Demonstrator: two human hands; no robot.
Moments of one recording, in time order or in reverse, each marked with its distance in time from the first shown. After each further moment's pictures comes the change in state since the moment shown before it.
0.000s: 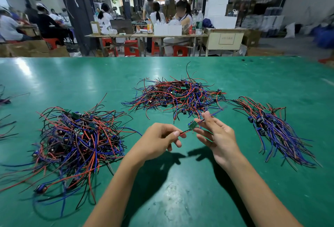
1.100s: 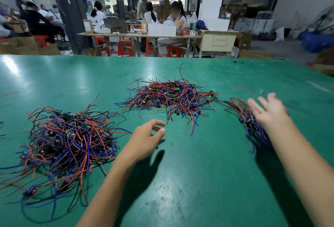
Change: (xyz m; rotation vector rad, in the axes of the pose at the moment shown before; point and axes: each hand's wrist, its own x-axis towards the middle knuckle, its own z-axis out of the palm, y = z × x) left_hand 0.000 -0.010 -0.005 0.191 0.218 -0.082; right_hand 0.065 -0.120 -0.083 0.282 0.518 -0.109
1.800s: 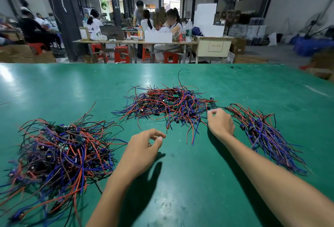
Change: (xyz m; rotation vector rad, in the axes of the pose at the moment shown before) left_hand 0.005 -0.001 -0.002 0.098 0.090 0.069; right_hand 0.040 0.130 0.035 -1.460 0.008 -0.577
